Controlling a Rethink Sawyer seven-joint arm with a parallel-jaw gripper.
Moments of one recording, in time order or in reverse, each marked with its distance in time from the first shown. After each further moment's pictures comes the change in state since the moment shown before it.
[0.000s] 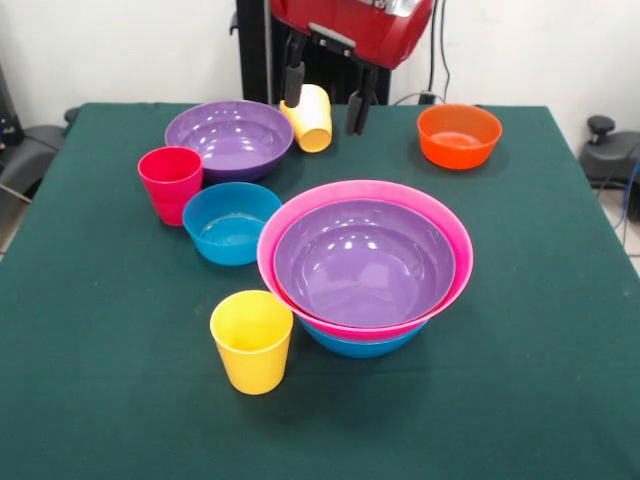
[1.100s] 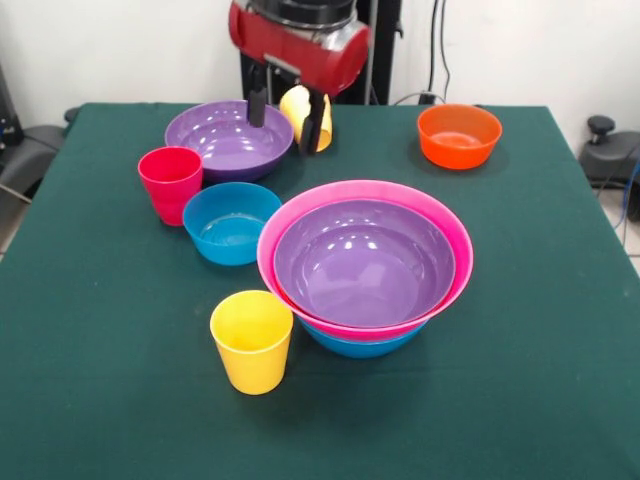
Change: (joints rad) arm -0.060 -0.054 0.051 0.245 -0.001 -0.225 0.000
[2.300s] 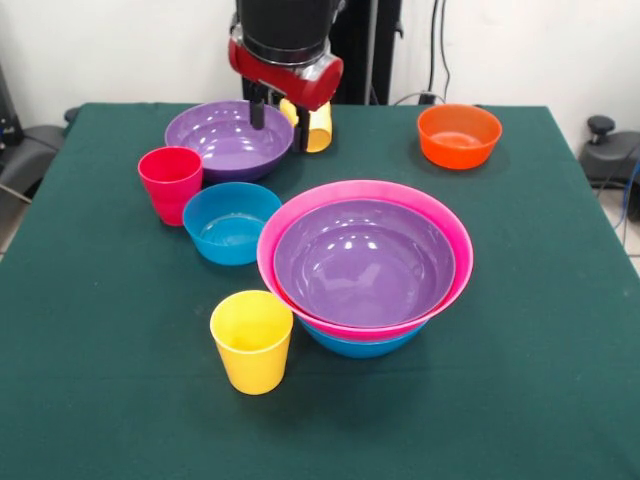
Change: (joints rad) arm -0.084 -0.043 0.098 0.258 -0.068 -0.116 0.000
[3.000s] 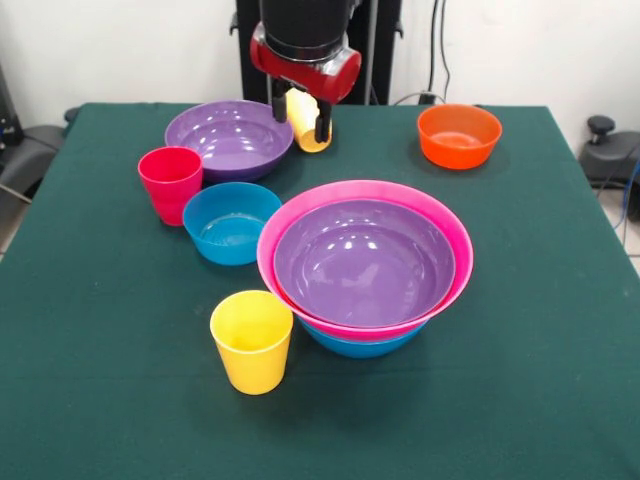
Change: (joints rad) arm -0.030 -0.029 0.055 0.086 -0.020 -0.026 0.000
